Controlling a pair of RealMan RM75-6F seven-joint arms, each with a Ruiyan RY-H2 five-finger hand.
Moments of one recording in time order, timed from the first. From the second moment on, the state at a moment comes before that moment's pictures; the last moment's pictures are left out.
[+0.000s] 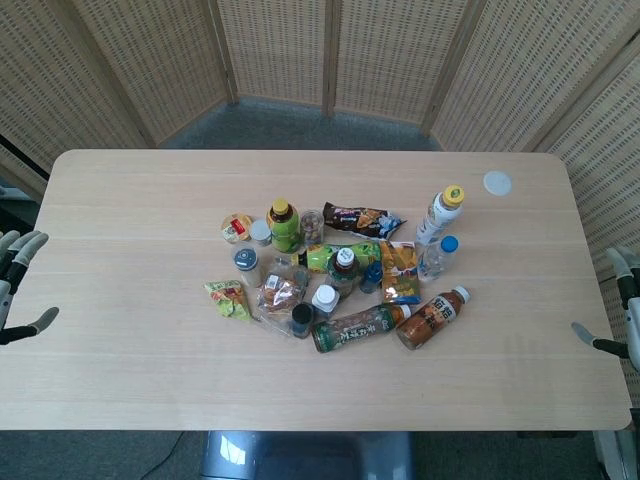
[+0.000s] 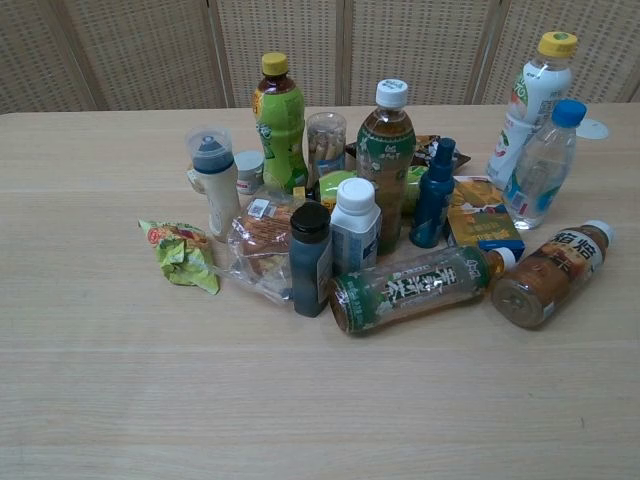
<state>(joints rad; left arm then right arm) -0.21 -0.80 -0.07 -1.82 1.49 1.40 -0.05 0.12 -0.93 0.16 -1.70 -1.37 1.46 -0.08</state>
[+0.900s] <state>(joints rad) -0.36 -0.86 -0.06 -1.77 1.49 1.09 0.00 0.11 -0.92 0.15 -1.73 -1.36 1.47 -0.10</state>
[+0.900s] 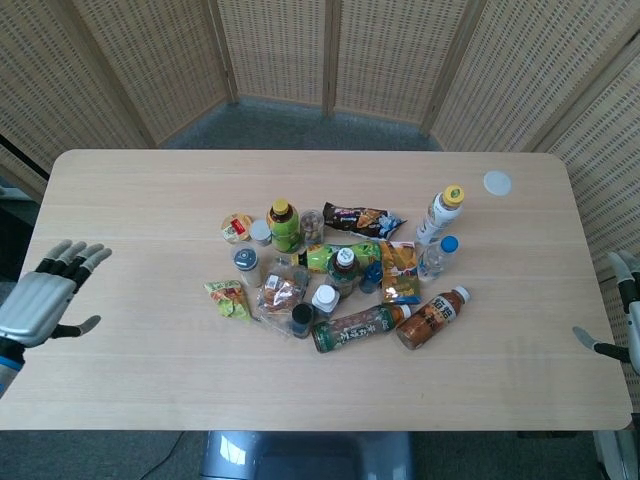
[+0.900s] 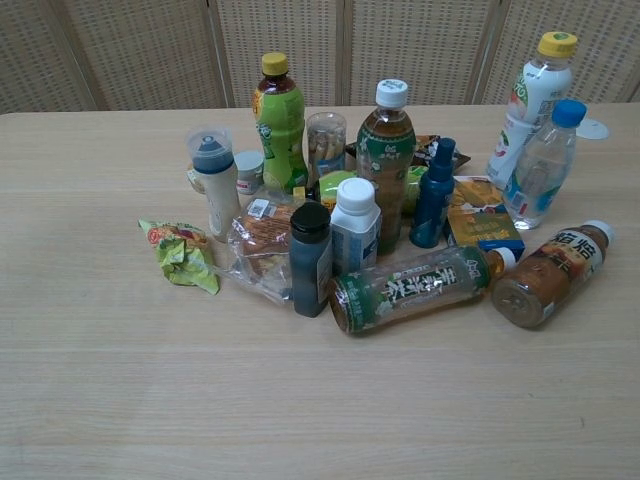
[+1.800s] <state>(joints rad) -0.62 -1.35 -0.06 -1.44 1.33 0.75 0.09 0.06 -0.89 0.14 -1.73 -1.35 1.52 -0.07</state>
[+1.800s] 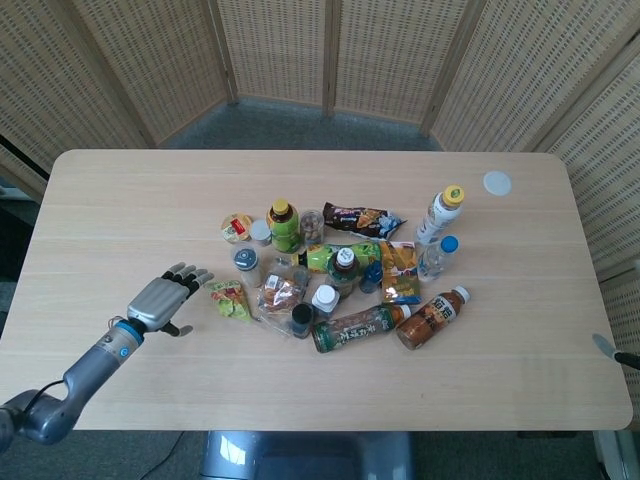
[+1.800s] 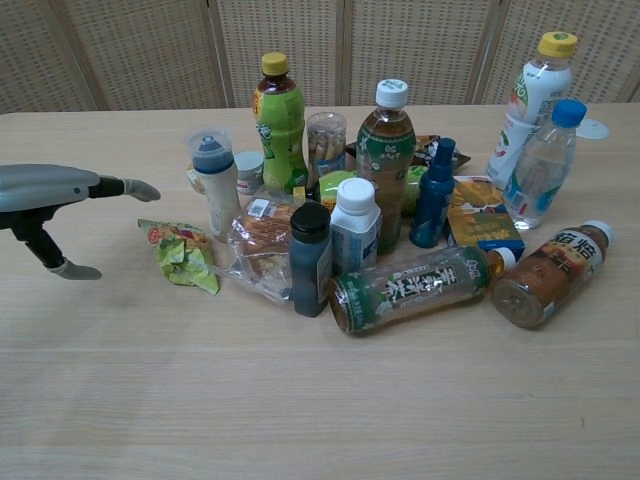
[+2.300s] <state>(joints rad) -0.69 -1.54 -0.07 -1.29 1.32 0.74 0.11 0.03 -0.88 0.14 -1.73 -1.34 1.55 -0.06</state>
